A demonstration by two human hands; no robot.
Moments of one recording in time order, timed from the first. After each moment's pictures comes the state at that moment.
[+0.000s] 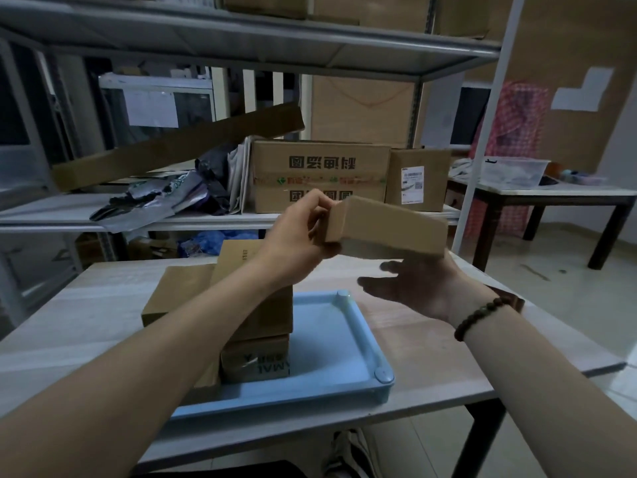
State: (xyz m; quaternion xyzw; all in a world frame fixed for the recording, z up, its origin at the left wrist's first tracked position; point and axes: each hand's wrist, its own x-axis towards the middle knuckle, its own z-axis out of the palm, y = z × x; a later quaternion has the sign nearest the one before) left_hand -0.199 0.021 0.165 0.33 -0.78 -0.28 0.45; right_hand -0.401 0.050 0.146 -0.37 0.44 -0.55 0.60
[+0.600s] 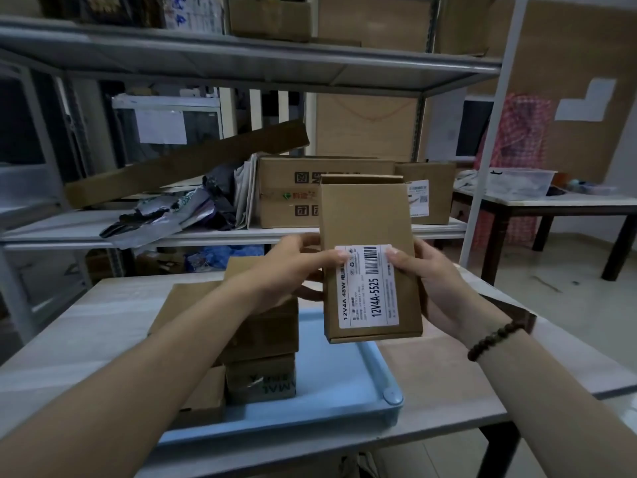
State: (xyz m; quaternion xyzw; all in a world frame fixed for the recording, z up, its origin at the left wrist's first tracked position) left_hand -0.184 0.021 0.167 0.35 -0.71 -0.49 0.37; right_hand -0.403 0.053 0.148 -0.51 0.40 -0.58 0.49
